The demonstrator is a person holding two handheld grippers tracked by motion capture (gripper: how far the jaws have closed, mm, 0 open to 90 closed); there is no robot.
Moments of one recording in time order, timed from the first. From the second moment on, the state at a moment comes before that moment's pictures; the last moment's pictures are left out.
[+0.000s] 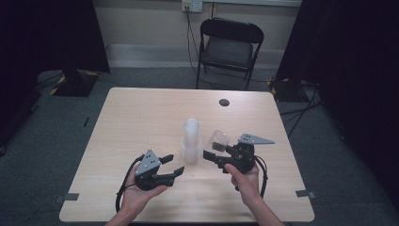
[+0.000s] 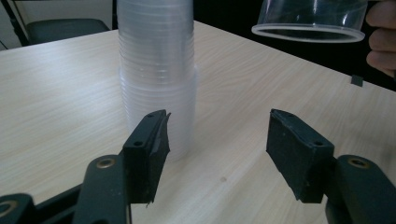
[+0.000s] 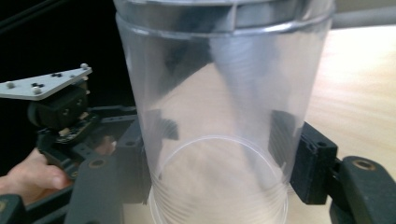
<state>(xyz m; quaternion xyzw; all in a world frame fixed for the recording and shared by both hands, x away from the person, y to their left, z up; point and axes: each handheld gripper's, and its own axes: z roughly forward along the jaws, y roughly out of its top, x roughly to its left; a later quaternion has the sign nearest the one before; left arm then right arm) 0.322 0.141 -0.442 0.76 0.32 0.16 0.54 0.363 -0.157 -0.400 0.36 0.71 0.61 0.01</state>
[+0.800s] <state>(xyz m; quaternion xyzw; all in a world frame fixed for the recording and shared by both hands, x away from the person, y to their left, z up) 0.306 0.132 -0.436 0.72 0.24 0.23 0.61 0.351 -0.115 -0.401 0.36 0.68 0.63 -0.10</state>
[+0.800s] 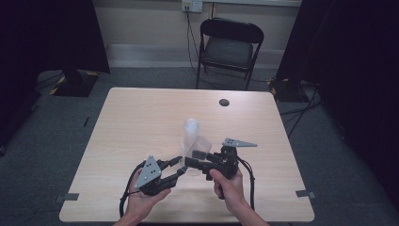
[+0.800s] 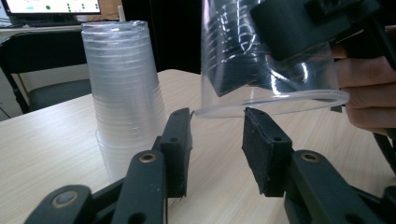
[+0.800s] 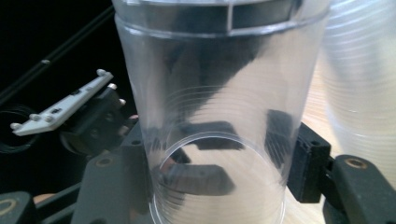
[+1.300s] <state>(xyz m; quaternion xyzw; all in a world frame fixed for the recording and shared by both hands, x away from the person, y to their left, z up) 0.302 0.131 -0.434 0.69 0.23 0.28 0.63 0.351 -0.101 -0.405 0.38 0.66 0.63 -0.15</state>
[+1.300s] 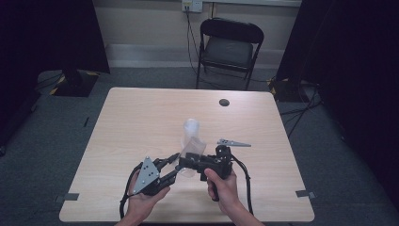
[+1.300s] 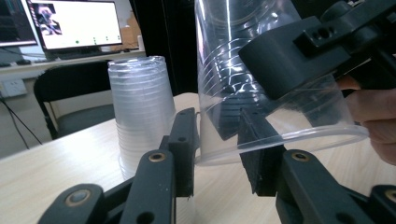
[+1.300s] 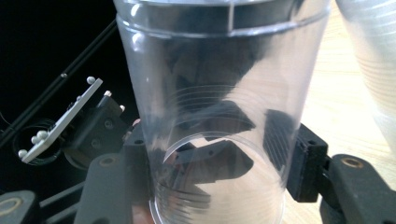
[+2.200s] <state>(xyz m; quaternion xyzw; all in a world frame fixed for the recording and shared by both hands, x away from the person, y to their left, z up) 0.305 0.132 -0.438 0.69 0.22 0.30 0.62 0.350 -0.091 -0.417 0.41 0.65 0.61 -0.19</state>
